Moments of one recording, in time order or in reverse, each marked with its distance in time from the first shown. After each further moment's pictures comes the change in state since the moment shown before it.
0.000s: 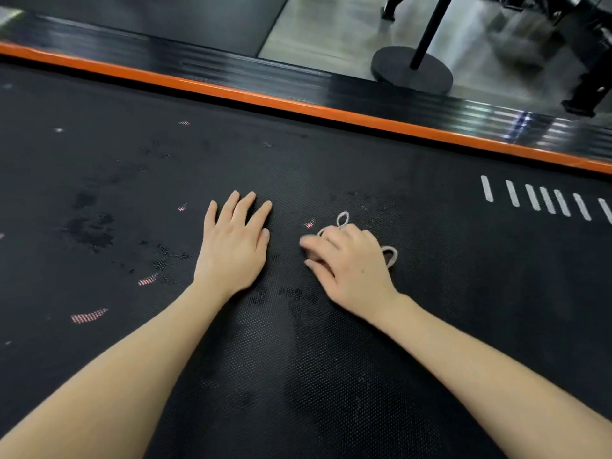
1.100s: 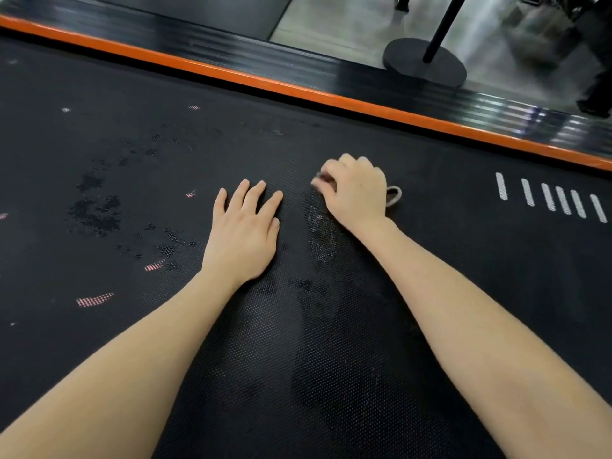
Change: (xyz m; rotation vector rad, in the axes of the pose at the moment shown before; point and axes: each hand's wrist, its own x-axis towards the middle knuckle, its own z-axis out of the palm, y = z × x) left_hand 0.001 0.000 0.003 -0.014 0.014 -0.009; right_hand 0.085 0.038 0.025 -0.100 0.055 0.278
